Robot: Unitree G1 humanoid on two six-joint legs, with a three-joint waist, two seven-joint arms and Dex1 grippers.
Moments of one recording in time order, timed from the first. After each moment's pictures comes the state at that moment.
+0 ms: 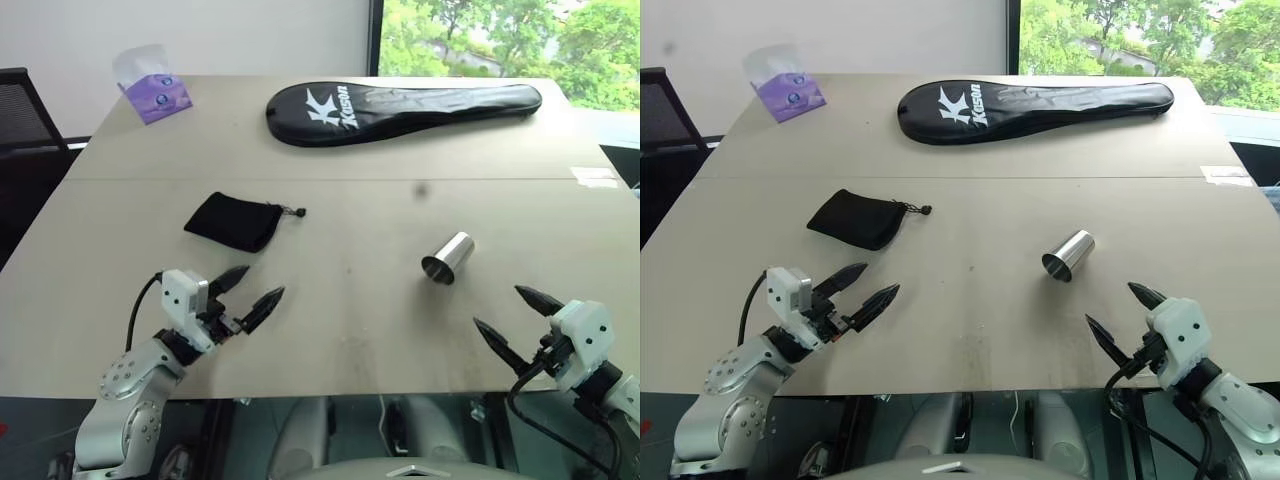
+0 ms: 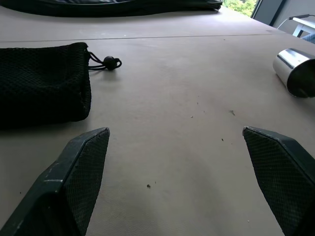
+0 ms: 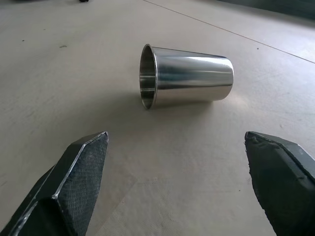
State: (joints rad) left arm 0.22 0.49 0.27 -0.32 -0.56 0.25 -0.75; right arm 0.51 -0.48 -0.28 -0.66 0.33 0.23 0.63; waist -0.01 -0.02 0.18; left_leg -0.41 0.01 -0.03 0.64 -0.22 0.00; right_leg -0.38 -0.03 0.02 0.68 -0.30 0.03
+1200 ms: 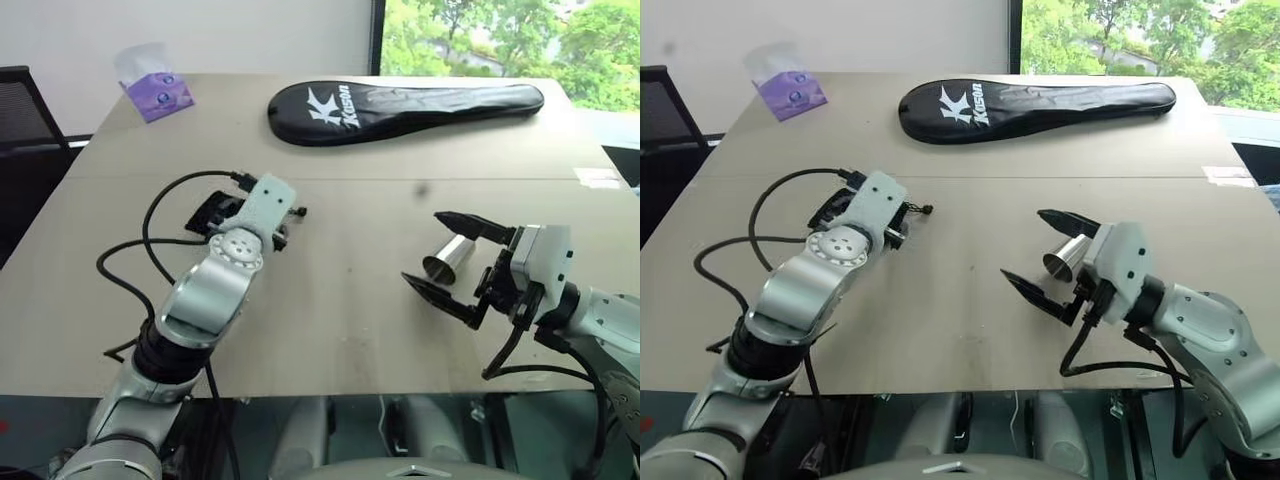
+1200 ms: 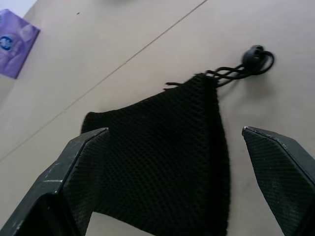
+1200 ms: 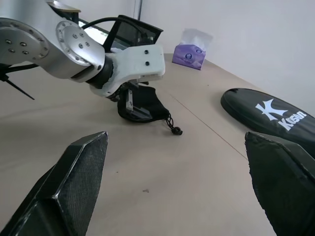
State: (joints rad) left arm -0.61 0.60 -0.32 -0.44 -0.02 1.42 0.02; right arm -0.03 -0.65 -0.08 -0.85 0.58 0.48 0.61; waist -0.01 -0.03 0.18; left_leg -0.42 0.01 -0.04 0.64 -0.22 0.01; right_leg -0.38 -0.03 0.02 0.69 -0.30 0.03
